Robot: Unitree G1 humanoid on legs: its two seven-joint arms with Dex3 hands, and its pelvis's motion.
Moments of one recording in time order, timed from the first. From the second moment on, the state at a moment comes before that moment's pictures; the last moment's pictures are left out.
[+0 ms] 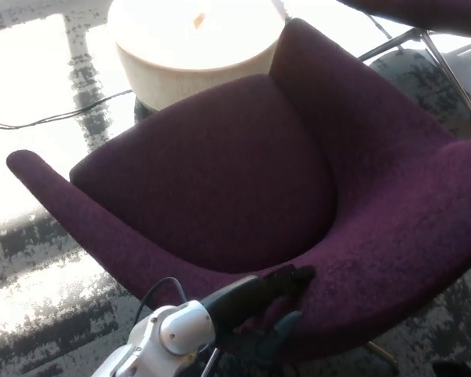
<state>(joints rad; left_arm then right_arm) -0.37 0.16 -0.57 0.53 0.24 -0.05 -0.36 -0.24 -0.25 0.06 1.29 -0.22 -0.25 -0.24</state>
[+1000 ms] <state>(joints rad) -0.41 0.06 -0.77 0.54 0.35 0.04 -0.25 -0.19 -0.24 0.03 1.27 -0.20 -0.30 -0.19</state>
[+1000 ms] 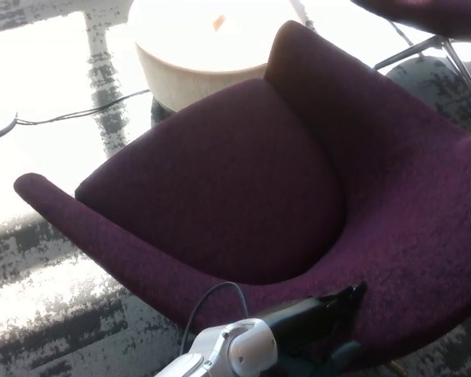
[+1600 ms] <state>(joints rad) -0.31 0.17 -0.69 0.48 0.31 -0.03 -0.25 -0.19 -0.23 -0.01 1.27 -0.18 -0.26 -0.16</state>
